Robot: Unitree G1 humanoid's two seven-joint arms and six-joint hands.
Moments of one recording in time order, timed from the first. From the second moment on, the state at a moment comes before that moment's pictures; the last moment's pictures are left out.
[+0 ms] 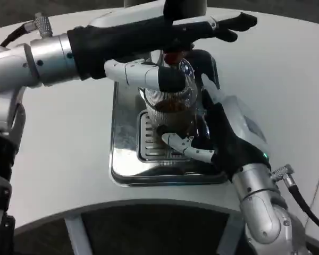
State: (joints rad) left arm -1.19 0.53 -0.06 0.80 -0.19 -0.73 -1.17; right arm -0.45 -0.04 0.22 -0.04 -0.69 0.27 -0.02
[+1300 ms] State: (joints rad) left arm -1.19 0.53 -0.06 0.83 -0.19 -0.75 -1.14; right arm -0.56 -0.05 0.24 0.11 -0.60 0.27 -0.07
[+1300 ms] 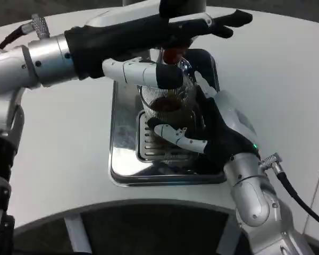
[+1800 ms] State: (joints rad) left arm -1.19 0.53 -0.06 0.83 -0.19 -0.77 -1.14; right arm -0.57 -0.06 0.24 0.12 -0.58 0.26 -0.08
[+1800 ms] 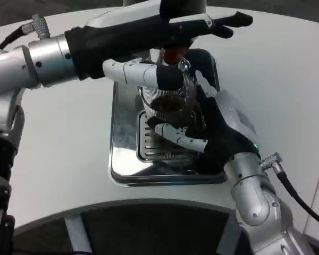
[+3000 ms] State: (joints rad) left arm -1.14 0.53 0.07 0.66 -0.36 -0.25 -1.19; right arm -0.58 -0.05 0.24 0.12 -0.56 0.25 -0.12
